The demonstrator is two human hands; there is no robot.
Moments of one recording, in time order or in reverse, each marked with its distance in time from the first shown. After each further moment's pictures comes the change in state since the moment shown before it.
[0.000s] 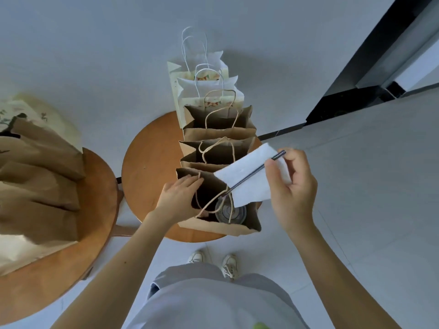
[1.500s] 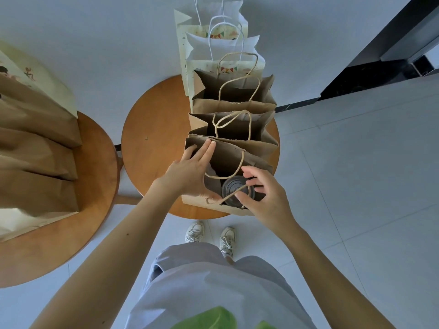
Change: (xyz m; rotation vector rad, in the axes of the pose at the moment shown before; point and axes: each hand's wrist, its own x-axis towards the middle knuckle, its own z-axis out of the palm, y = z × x) left_hand 0.026 -0.007 -0.010 -0.025 -0.196 0.011; right_hand -0.042 0.076 0.042 -0.124 -0.550 0.302
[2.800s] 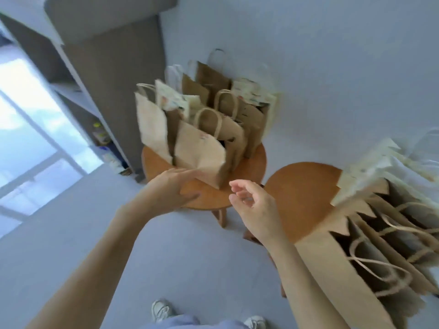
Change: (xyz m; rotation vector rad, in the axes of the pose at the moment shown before) left_hand -0.378 -0.102 0.074 -0.487 0.708 -0.682; right_hand -0.084 -0.211 0.192 0.028 -0.645 -0.547
